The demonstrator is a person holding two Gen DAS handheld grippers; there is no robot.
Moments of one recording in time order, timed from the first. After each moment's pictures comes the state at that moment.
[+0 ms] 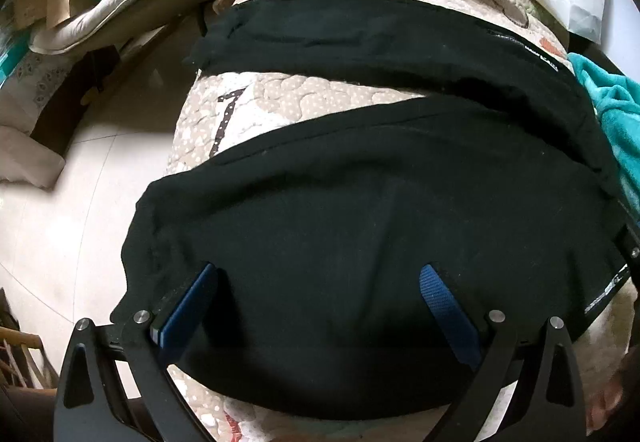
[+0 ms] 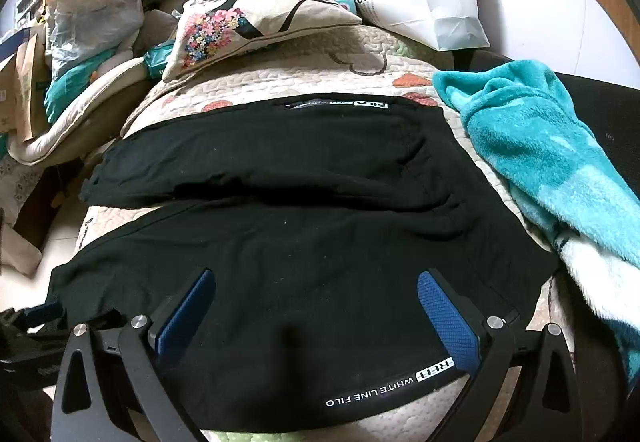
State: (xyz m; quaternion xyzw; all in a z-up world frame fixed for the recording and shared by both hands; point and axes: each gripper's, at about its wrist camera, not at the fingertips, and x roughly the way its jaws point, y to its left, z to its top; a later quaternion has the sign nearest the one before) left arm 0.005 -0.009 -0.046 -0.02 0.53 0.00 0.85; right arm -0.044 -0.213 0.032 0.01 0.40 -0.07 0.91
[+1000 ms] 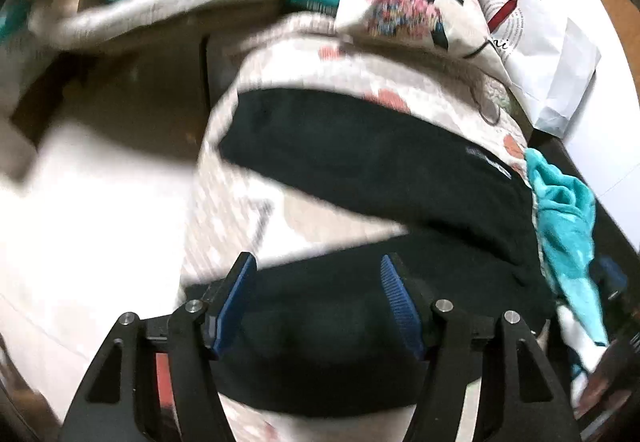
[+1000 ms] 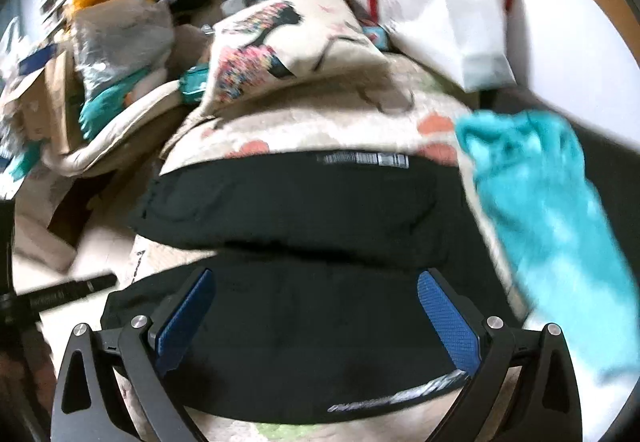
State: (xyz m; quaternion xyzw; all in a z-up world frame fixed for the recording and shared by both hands) left arm 0.044 0.066 0.055 -0.13 0.49 -0.06 0.86; right arm -0.010 -0.219 0.139 -0.02 0.41 0.01 0.91
